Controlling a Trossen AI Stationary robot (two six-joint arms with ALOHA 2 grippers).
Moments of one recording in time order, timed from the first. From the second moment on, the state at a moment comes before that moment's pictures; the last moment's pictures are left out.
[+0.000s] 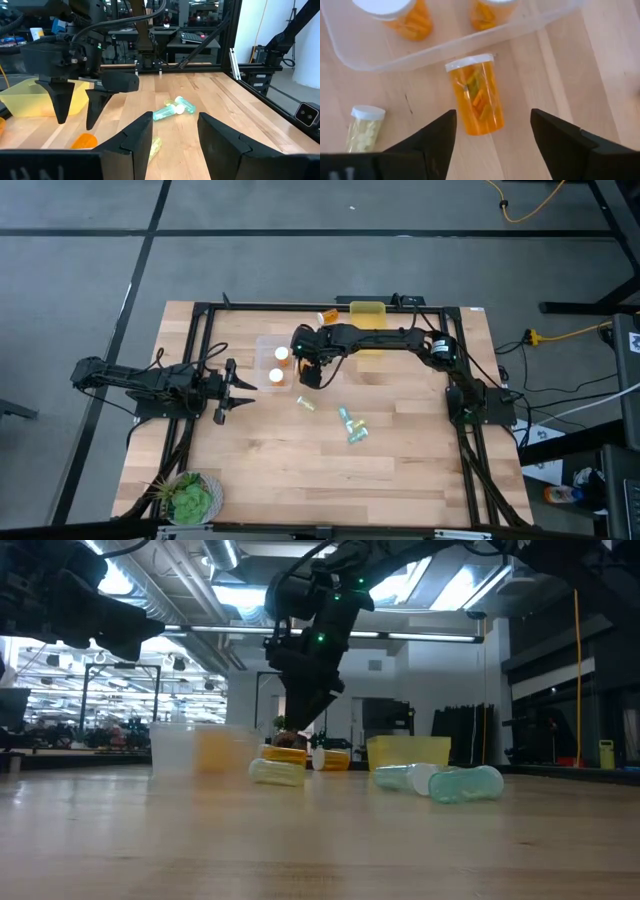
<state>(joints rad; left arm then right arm) -0.11 0.15 0.01 0.10 -0.05 -0.02 -0.19 2.22 1.89 -0.82 0.10 0.07</state>
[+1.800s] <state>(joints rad) -0.11 0.15 0.01 0.10 -0.10 -0.07 -0.18 2.22 1.89 -0.80 0.10 0.12</state>
